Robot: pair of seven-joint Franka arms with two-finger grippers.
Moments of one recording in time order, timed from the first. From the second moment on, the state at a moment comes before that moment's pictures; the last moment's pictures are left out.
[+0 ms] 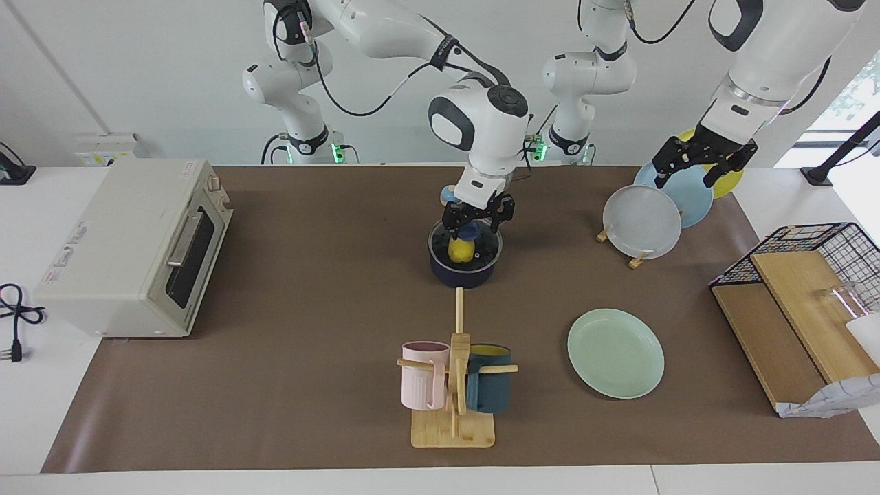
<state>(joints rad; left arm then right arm) -0.09 -0.05 0.02 -1.63 -0.02 1.55 -0.02 0.75 0.43 0.04 -1.53 -0.12 1.95 0.61</state>
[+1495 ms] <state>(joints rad) -0.21 -0.08 0.00 -1.69 -0.02 1.56 -0.05 0.72 0.40 0.03 -1.58 -0.12 1.96 0.64</state>
